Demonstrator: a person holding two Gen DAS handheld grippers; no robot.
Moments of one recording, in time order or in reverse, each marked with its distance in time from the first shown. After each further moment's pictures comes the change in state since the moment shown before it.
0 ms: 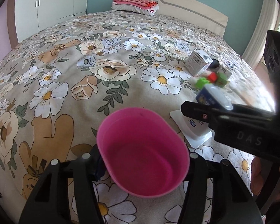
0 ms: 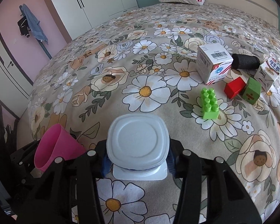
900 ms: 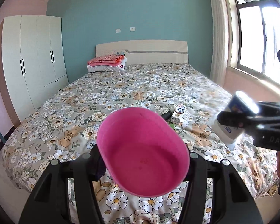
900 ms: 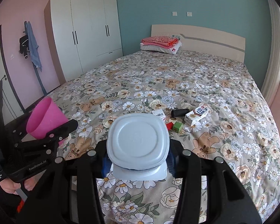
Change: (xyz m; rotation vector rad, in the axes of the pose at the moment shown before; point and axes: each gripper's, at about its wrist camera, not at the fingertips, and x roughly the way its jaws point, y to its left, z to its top) left arm -0.243 -0.077 0.034 0.312 -0.373 -0.061; right arm -0.303 0.055 -0.032 -0.035 -0.334 -0.223
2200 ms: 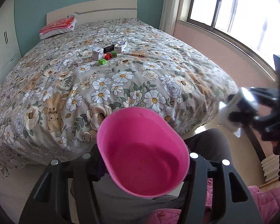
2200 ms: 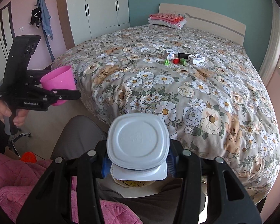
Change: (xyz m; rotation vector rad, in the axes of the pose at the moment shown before) left arm -0.126 -0.012 -0.178 0.132 0.378 -0.393; right arm -0.161 0.081 -0.249 -0.055 0.224 0.015
